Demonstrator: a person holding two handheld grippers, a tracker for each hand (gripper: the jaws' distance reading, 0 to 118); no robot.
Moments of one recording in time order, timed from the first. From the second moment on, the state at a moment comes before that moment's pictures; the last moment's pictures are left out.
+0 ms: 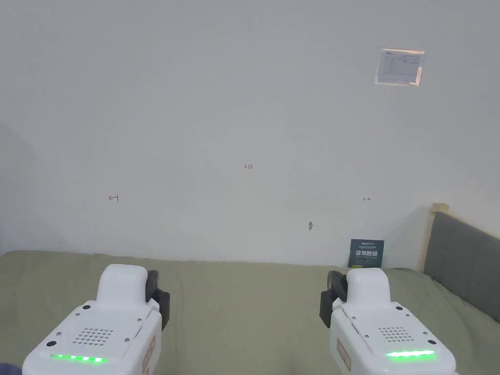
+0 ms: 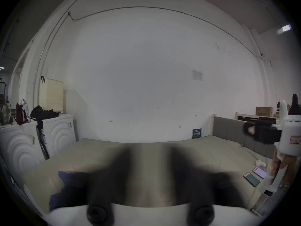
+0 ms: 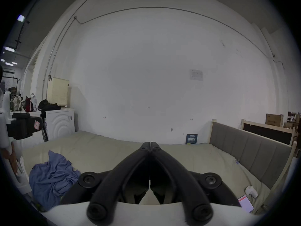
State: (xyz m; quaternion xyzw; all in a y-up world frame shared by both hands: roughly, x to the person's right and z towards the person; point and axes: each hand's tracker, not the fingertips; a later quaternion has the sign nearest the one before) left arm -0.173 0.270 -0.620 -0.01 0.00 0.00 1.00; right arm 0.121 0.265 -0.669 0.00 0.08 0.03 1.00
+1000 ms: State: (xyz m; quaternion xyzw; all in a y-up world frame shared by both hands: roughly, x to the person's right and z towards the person) left arm -0.382 0.202 -0.512 -0.12 0.22 0.00 0.97; right arm -0.101 0.185 -0.650 -0.06 0.34 0.02 0.94
